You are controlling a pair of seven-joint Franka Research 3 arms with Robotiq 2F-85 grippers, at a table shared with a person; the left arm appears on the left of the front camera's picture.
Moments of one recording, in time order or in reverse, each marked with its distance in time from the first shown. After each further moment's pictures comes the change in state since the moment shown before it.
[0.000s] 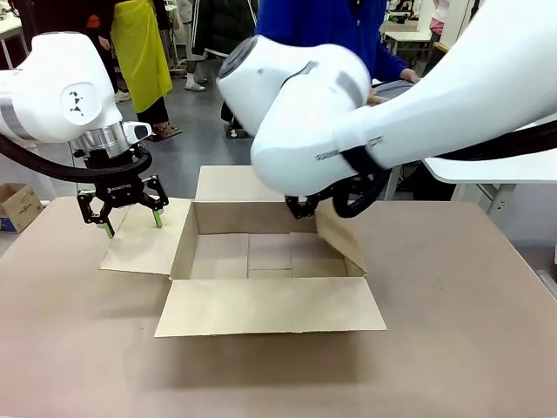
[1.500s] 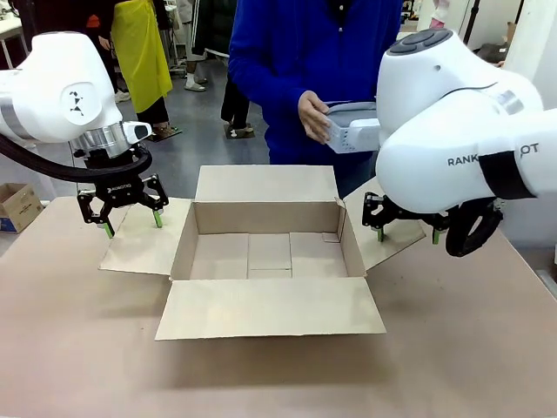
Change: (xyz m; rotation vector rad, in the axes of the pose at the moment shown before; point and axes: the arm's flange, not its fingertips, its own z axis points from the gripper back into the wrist) left arm 0.000 0.000 0.000 0.000 0.000 0.000; right arm -0.040 -0.122 -0.074 0.263 0.144 -0.280
